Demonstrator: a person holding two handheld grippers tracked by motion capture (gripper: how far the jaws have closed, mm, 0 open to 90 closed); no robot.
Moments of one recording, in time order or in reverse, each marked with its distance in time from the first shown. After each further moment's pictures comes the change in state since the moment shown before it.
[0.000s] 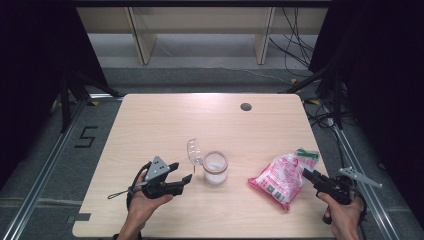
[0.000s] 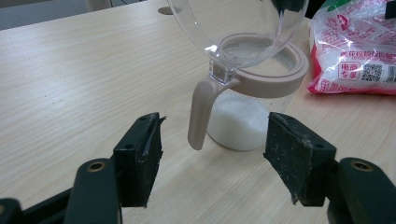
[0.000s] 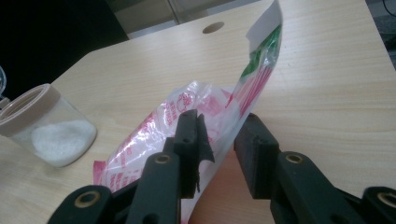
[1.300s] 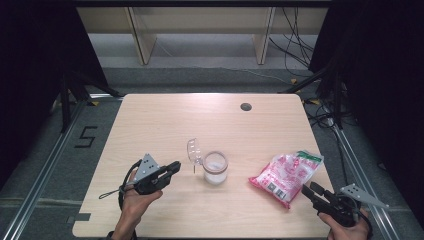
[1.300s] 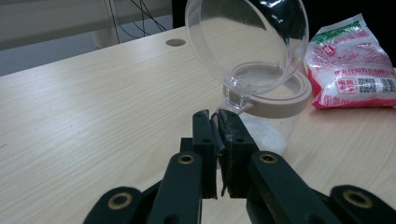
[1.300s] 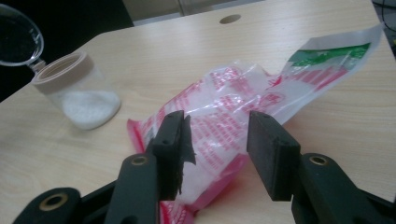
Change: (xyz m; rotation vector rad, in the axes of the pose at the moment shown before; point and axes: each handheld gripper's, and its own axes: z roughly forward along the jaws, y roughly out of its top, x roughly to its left) left arm 0.014 0.003 -0.013 -0.115 0.000 0.053; right arm 0.042 -0.022 -0.041 0.032 -0.008 -0.061
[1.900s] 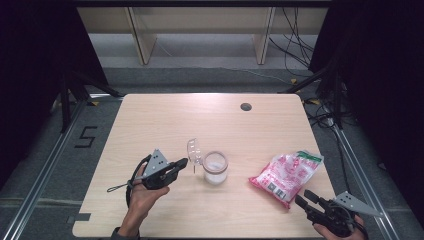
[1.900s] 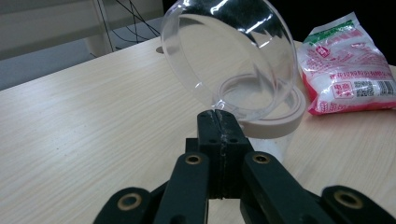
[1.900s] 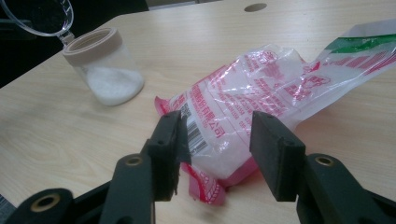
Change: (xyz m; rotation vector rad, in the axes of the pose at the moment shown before) left arm -0.007 0.015 0.019 0.009 -0.022 0.054; right arm 0.019 -0.012 -0.005 0.028 0.043 -0.075
